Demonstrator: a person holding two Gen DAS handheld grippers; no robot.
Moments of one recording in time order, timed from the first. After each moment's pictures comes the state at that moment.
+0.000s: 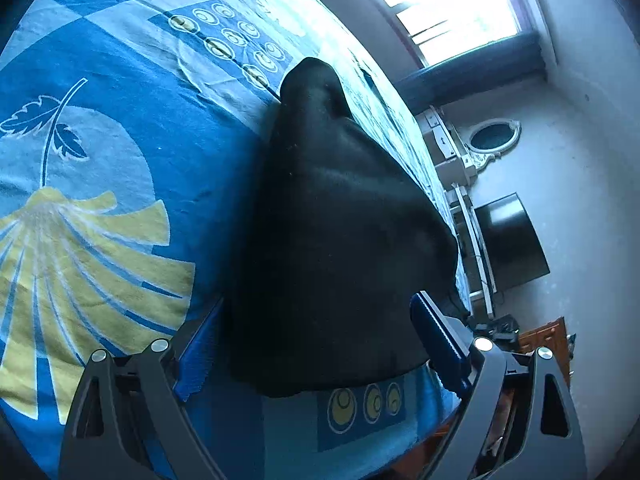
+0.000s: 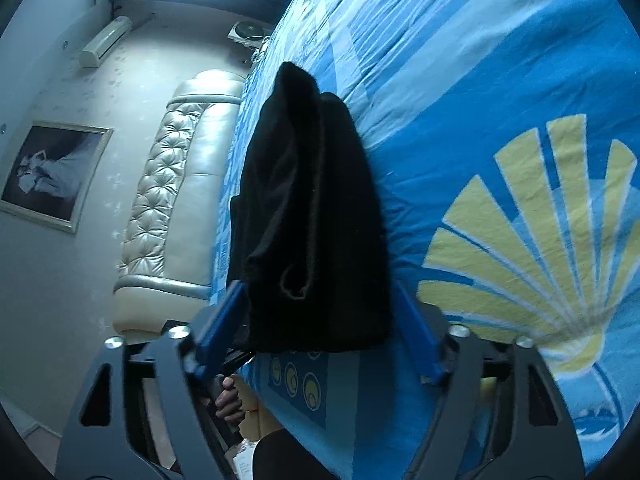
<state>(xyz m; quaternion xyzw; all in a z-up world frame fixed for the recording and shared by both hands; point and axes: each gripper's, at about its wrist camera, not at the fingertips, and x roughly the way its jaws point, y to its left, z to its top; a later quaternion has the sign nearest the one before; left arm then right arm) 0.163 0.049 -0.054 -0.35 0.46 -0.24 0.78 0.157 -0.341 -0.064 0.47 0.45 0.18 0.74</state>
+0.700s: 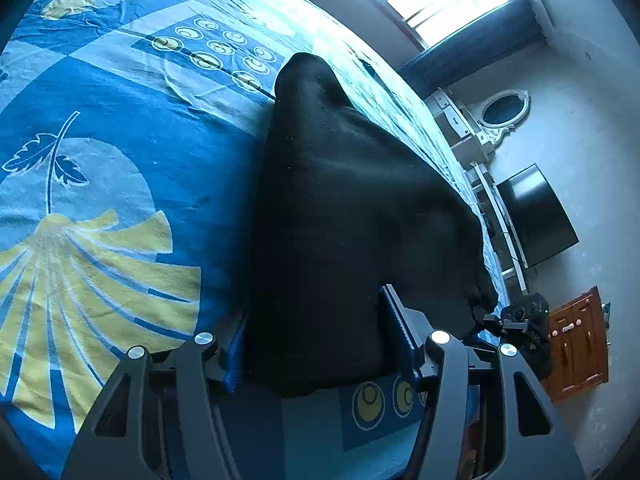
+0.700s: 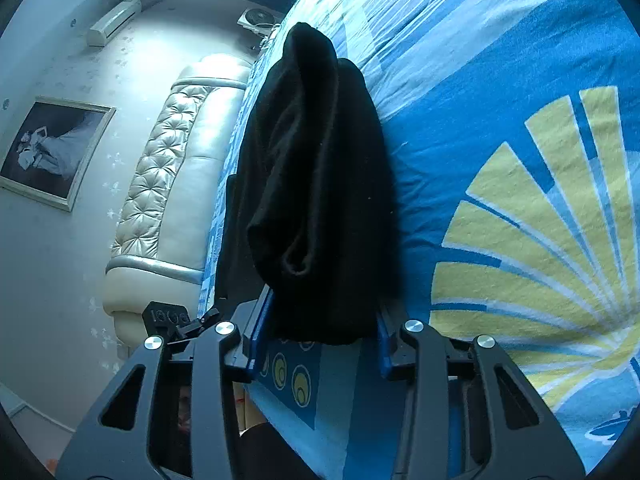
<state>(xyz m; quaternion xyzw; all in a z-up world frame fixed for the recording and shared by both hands) 0.163 0.036 -0.051 -0.28 0.47 -0.22 0.81 0.156 -0.323 -0.074 0.46 0.45 0.21 0.74</state>
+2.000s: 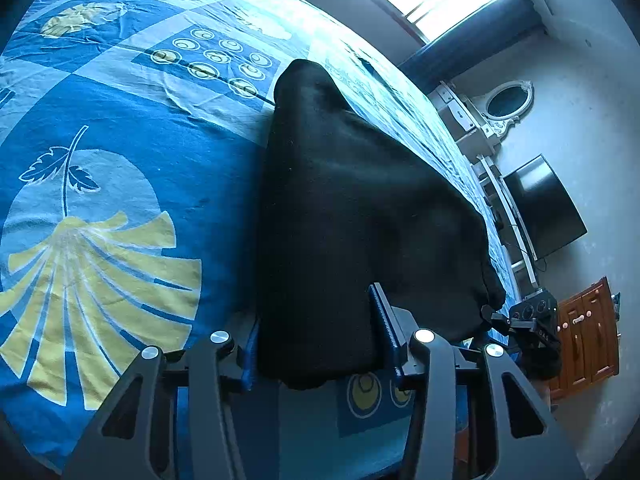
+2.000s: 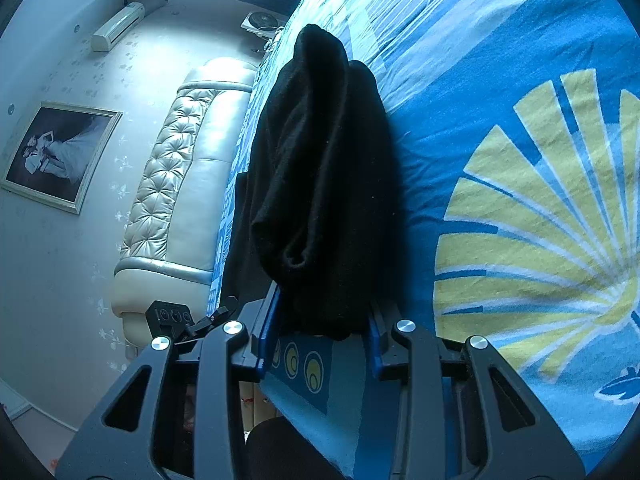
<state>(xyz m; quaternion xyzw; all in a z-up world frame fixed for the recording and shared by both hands) 0.158 0.037 -0.044 -0.26 0.48 -0.21 0.81 0.148 -0.334 -0.076 0.46 0.45 0.22 0.73</state>
